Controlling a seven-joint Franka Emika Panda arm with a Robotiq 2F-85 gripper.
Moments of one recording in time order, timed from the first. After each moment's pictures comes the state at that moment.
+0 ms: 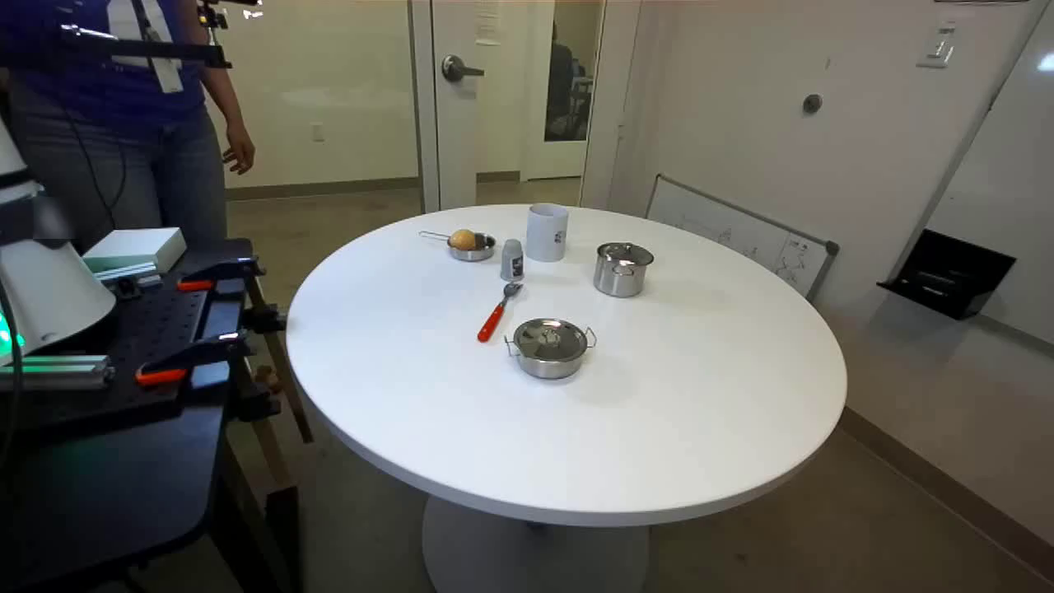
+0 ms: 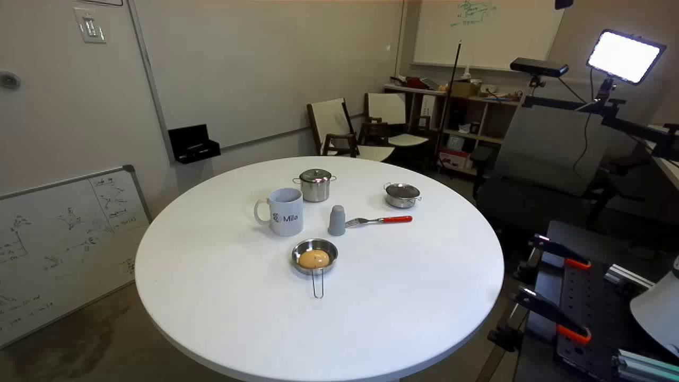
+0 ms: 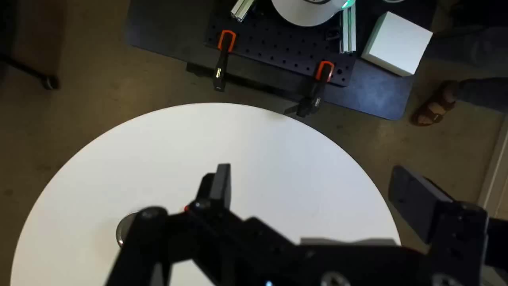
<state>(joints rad) 0.02 -0.62 -0.06 -2.25 -0.07 1.39 -0.29</state>
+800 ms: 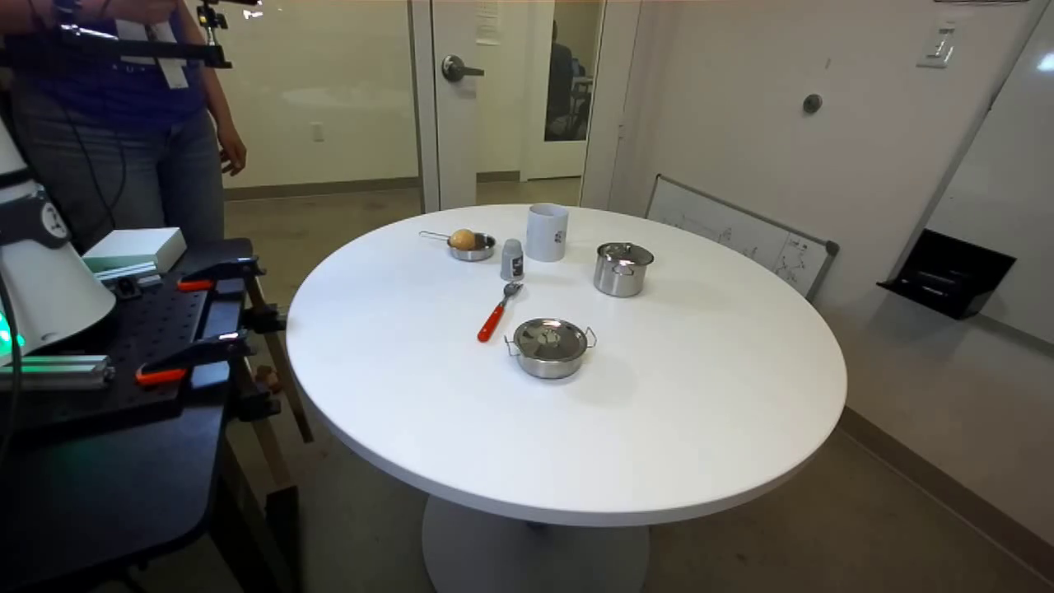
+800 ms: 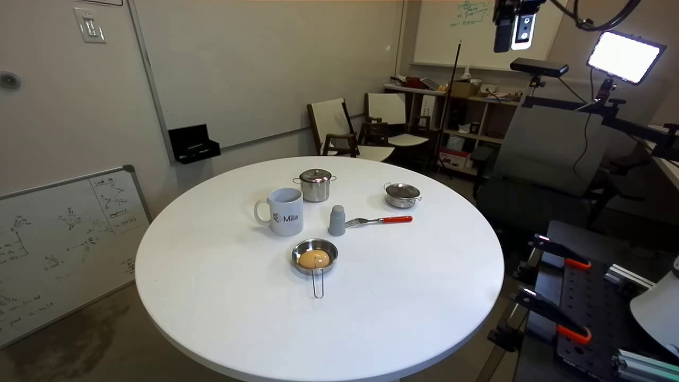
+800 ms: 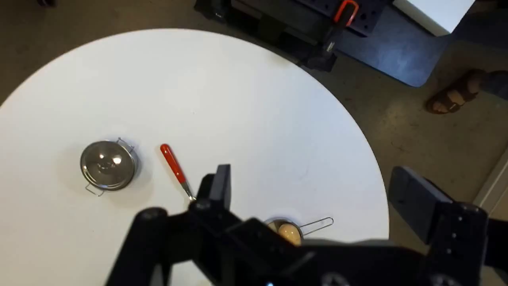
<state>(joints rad) 0.12 -0.57 -0.03 -2.40 -0.06 1.71 -0.32</state>
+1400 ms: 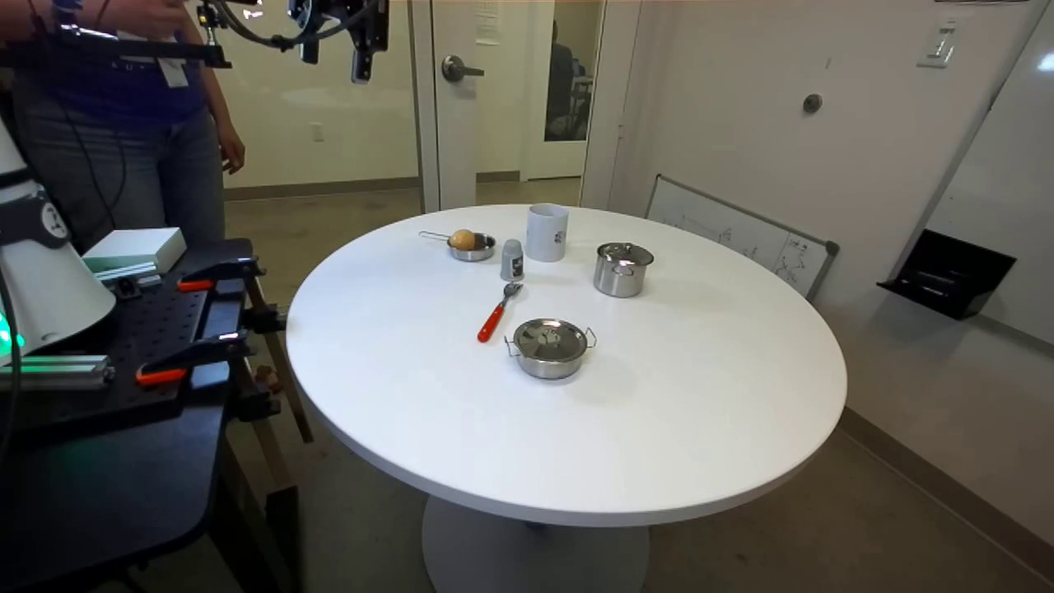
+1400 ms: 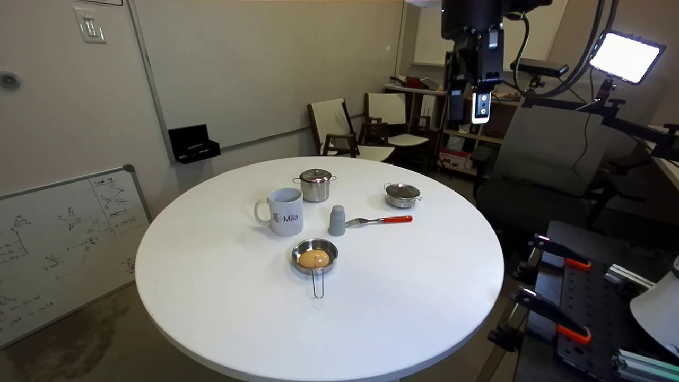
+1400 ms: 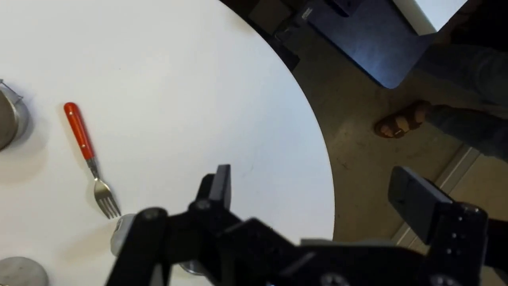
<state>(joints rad) 0.21 -0.36 -0.02 -2.48 0.07 1.93 -0.48</state>
